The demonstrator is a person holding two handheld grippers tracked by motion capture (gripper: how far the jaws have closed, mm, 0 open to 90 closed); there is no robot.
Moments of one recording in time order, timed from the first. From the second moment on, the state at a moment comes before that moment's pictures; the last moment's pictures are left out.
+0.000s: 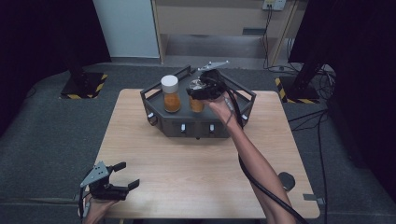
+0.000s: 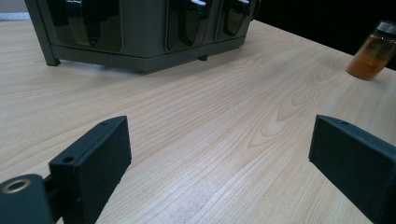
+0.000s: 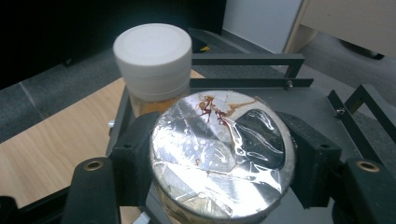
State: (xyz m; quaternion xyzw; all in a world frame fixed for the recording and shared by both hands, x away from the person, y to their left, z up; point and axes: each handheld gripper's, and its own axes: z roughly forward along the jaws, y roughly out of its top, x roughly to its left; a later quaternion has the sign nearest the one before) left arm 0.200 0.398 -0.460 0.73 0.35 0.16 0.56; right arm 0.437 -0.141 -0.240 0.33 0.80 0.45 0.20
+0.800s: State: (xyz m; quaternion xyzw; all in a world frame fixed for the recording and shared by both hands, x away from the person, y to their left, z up) left arm 0.200 0.398 -0.460 0.73 0.35 0.16 0.56; right arm 0.455 -0.127 -0.264 0.37 0.79 0.44 0.22
